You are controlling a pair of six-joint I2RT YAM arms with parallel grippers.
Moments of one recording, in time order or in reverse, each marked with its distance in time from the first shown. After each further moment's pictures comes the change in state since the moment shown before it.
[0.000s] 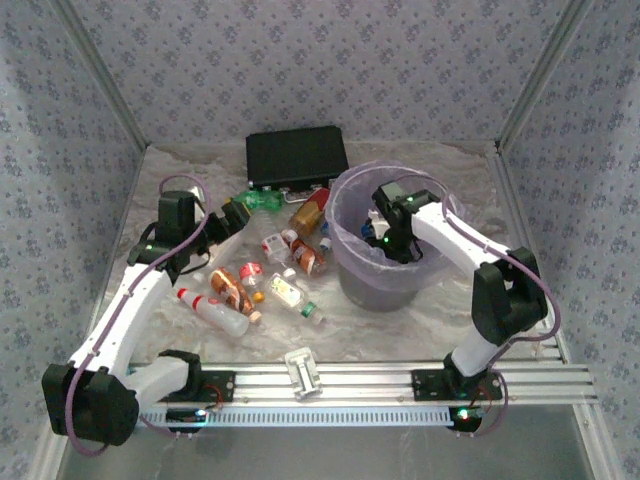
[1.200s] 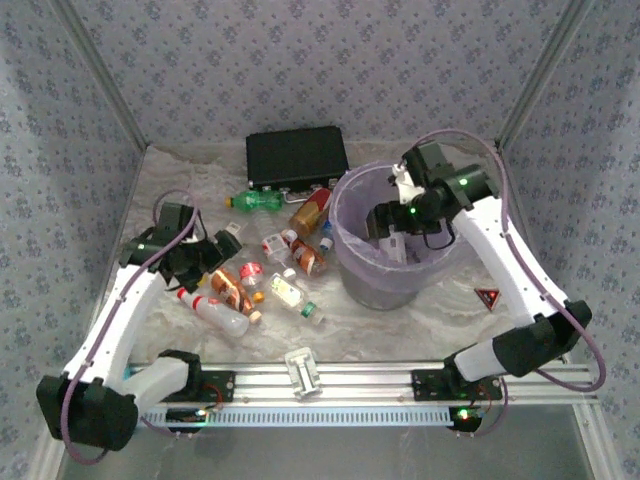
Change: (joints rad) left arm -0.009 -0.054 0.061 -0.528 -0.036 -0.167; right arm -0.047 -0.217 0.399 -0.270 0.108 -0.030
